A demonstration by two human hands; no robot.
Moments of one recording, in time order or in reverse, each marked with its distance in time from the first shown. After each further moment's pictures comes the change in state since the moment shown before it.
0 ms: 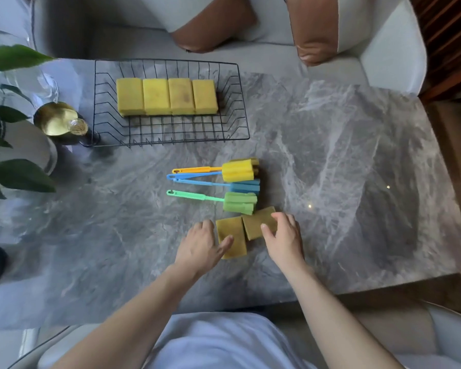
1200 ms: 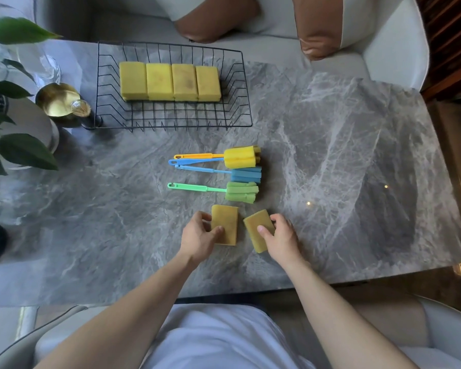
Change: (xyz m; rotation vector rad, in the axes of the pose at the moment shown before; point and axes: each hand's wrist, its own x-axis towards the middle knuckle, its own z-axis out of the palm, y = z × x) left_hand -0.004 -0.019 0.025 -0.683 0.111 -0.153; right_hand -0.011 0.030 0.025 0.072 -0.138 0.105
